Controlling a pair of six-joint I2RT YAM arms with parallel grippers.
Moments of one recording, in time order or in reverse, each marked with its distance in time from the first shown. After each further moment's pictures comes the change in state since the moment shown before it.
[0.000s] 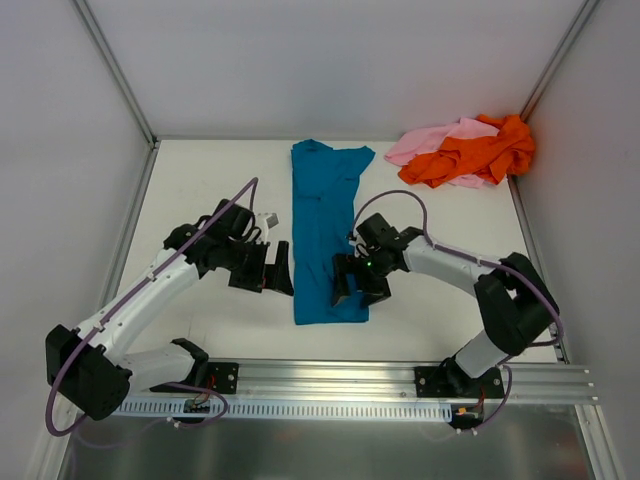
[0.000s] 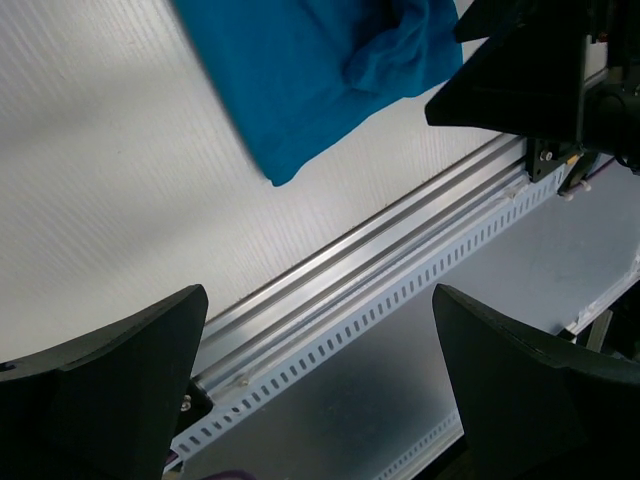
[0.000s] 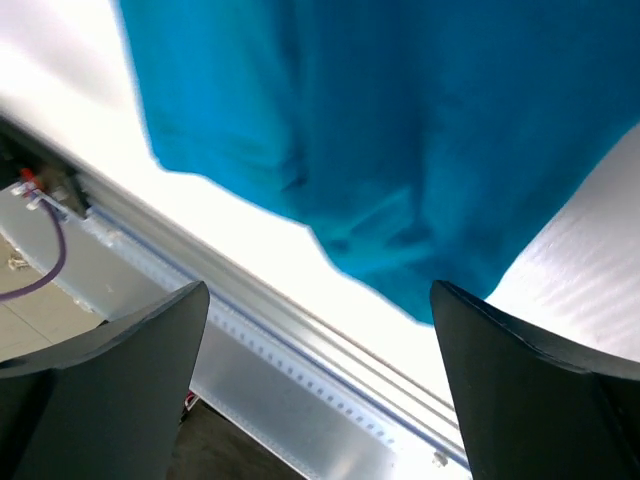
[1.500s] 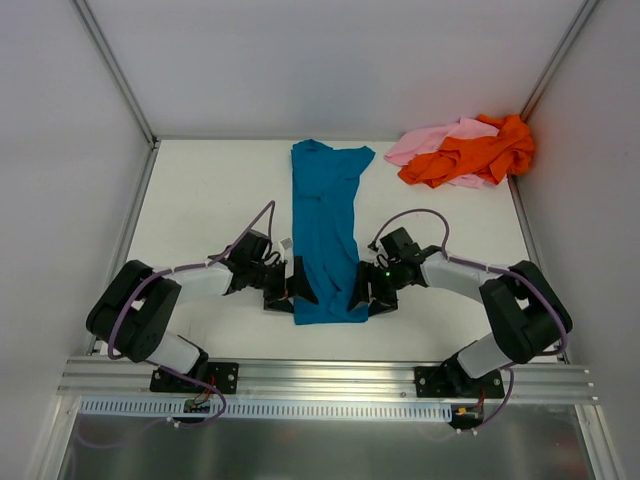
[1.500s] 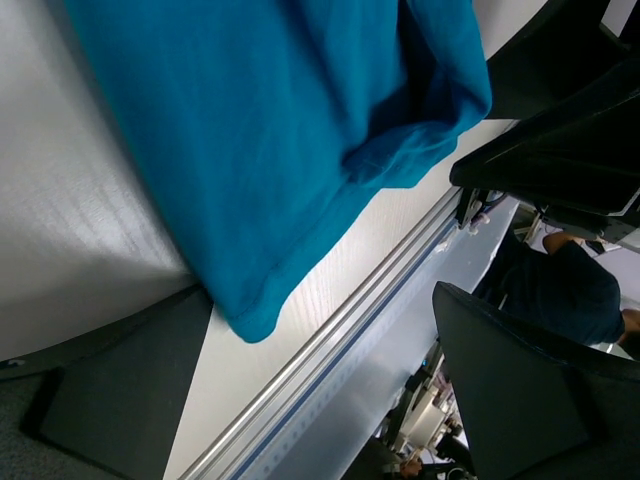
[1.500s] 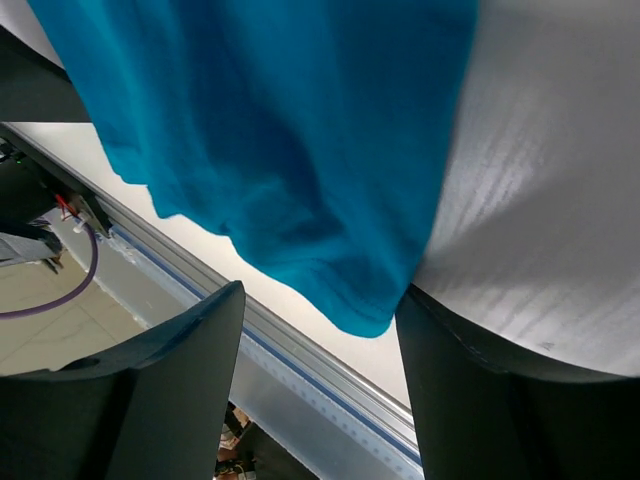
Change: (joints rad) left arm 0.023 0.331 -0.449 0.877 0.300 -0.306; right arm -0.119 -0.094 -0.242 0.188 -0.078 0.073
